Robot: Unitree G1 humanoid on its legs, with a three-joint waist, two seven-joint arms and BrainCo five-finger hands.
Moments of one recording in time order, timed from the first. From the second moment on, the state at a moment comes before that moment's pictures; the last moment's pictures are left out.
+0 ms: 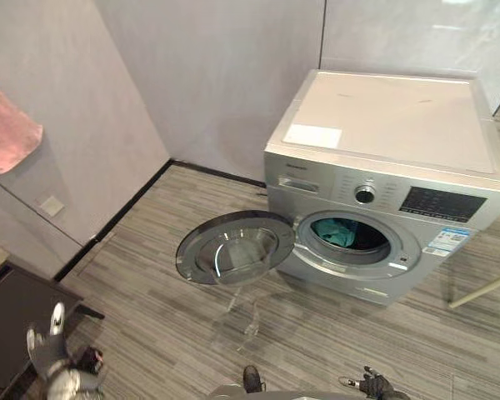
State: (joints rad) left arm 0.10 0.16 0.73 0.33 -0.37 -0.05 0.16; right arm 0.09 -0.14 -0.22 1.04 -0.07 0.02 0.05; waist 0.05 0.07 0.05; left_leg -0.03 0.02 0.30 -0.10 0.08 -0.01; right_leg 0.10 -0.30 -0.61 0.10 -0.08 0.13
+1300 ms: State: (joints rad) left arm -0.63 0.41 0.59 0.99 0.20 0.09 -0.19; right arm -0.03 -0.10 0.05 0.52 -0.07 0.01 0.09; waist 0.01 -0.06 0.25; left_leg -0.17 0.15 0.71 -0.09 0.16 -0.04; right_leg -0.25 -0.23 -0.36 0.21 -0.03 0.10
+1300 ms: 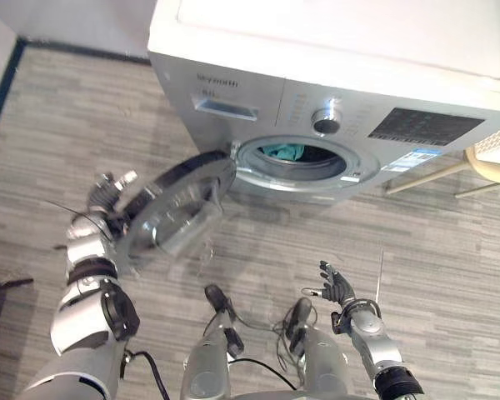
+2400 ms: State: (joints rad) left arm -0.49 0.23 -0.47 0.86 0.23 0.18 0.12; right arm -0.04 -0.04 0.10 0.84 -0.15 0.01 0.08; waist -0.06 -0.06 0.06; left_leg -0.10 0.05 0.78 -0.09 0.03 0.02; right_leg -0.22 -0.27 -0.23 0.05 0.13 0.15
